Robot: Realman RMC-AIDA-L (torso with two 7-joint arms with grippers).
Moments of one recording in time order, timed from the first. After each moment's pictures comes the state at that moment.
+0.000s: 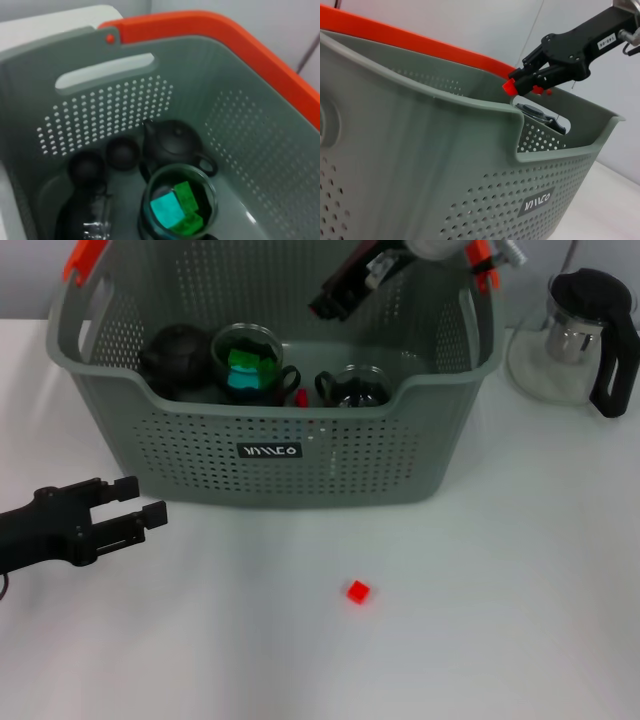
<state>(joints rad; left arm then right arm) -0.40 -2.08 0.20 0.70 2.24 1.70 -1.37 1.25 2.10 -1.20 -0.80 -2.63 -1.13 2.41</state>
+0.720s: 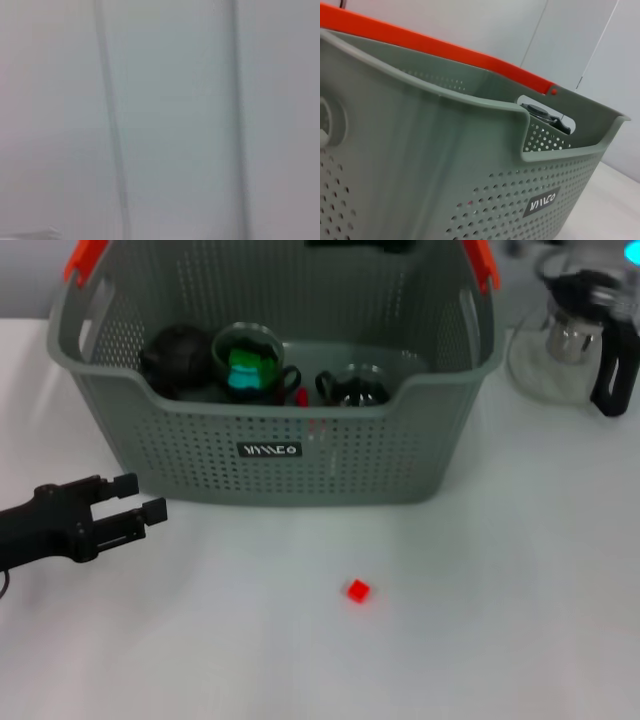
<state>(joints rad) -0.40 -2.08 0.20 0.70 2.24 1.69 -1.37 0.62 2.09 -1.22 -1.30 -1.59 -1.25 1.92</state>
